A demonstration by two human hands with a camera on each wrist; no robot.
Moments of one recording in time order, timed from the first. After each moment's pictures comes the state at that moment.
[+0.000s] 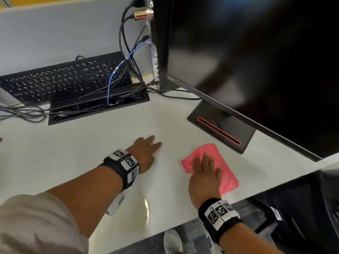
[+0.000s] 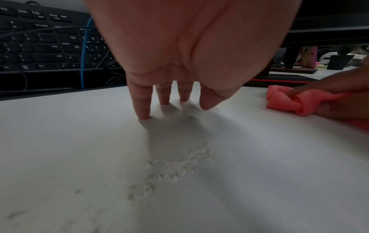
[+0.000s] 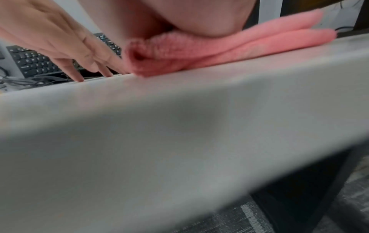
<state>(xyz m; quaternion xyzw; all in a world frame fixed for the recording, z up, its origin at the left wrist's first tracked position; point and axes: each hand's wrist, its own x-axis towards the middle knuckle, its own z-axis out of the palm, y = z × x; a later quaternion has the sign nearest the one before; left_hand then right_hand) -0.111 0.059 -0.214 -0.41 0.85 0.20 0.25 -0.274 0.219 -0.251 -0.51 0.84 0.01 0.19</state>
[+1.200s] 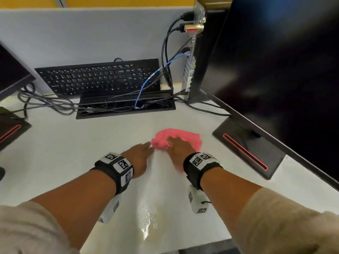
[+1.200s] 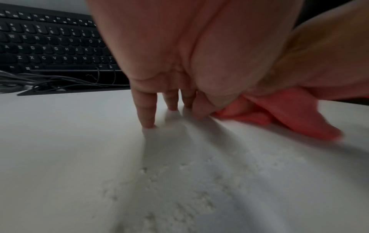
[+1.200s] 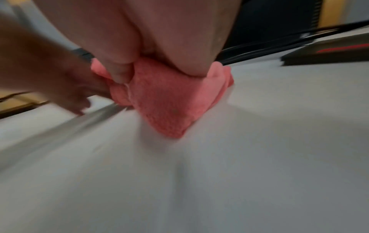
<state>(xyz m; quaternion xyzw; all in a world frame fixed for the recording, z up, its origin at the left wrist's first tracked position) -0.041 0.036 -0.196 -0.49 0.81 0.25 0.19 -0.213 0.056 -0.217 -0.65 0.70 -0.02 0.28</state>
